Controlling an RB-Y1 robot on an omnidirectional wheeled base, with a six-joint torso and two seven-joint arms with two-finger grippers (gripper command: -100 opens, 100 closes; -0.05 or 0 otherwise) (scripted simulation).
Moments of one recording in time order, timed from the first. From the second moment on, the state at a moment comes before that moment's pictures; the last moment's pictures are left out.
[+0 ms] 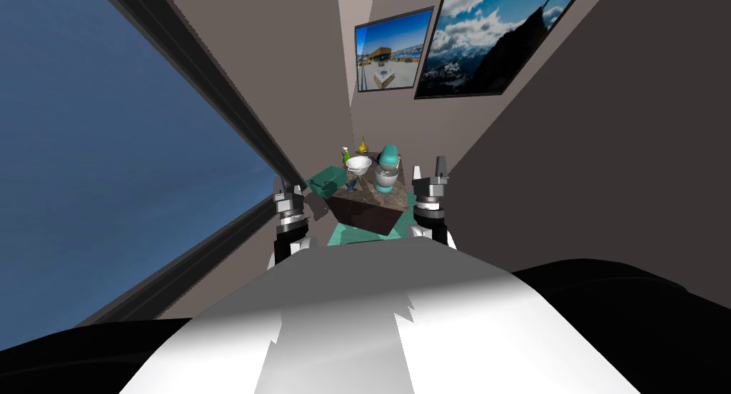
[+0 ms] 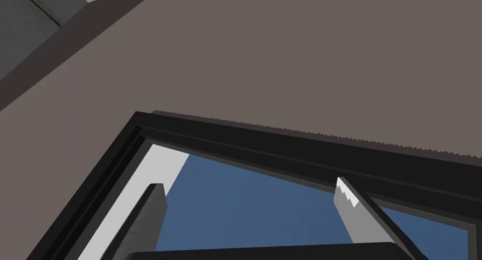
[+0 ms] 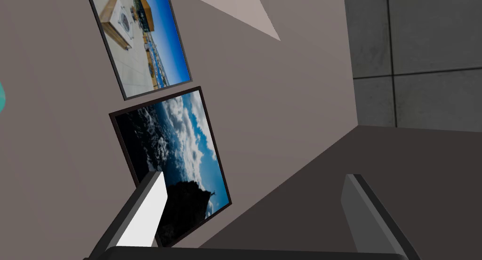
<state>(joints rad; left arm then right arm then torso) 0.52 -0.03 0.03 -2.24 0.03 -0.42 -0.11 0.52 0.02 0.07 -2.37 0.10 -0.50 -0.14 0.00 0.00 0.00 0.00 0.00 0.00</state>
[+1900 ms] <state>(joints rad) 0.42 0.17 0.15 -2.26 0.18 0.00 0.16 0.52 0.02 0.07 -2.37 0.10 -0.50 -0.14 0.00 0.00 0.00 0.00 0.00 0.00</state>
